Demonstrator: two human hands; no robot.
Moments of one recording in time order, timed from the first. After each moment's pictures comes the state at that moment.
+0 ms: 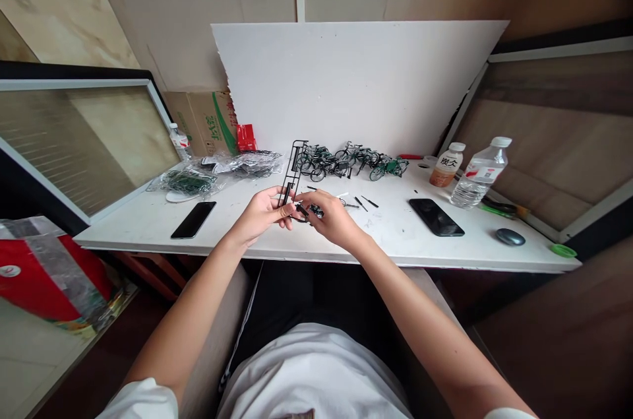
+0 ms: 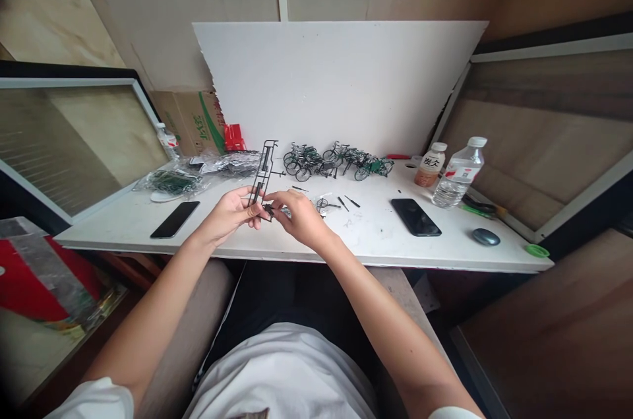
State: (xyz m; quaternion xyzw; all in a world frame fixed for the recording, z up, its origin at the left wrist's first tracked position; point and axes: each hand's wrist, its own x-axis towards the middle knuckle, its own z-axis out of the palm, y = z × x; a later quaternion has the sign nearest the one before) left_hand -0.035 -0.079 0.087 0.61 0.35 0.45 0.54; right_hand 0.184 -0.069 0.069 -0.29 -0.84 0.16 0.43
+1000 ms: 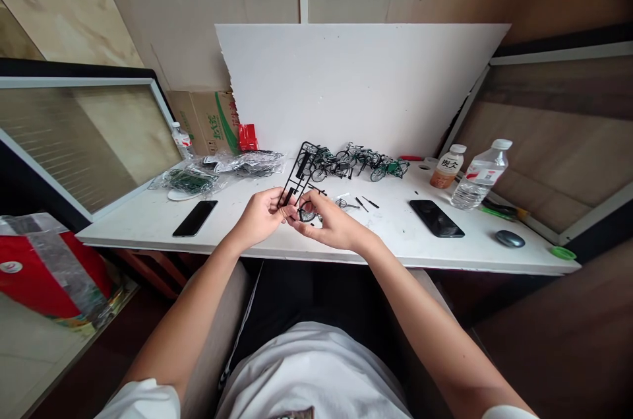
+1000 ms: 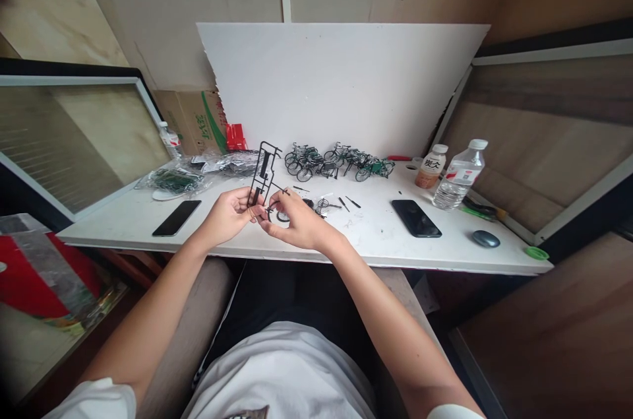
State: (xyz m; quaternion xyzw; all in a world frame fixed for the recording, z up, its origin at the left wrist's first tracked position) left_hand -0.034 -0.089 0.089 0.71 0.37 0.47 0.37; right_hand 0.189 -0.090 0.089 -0.28 -0.88 0.17 0.35
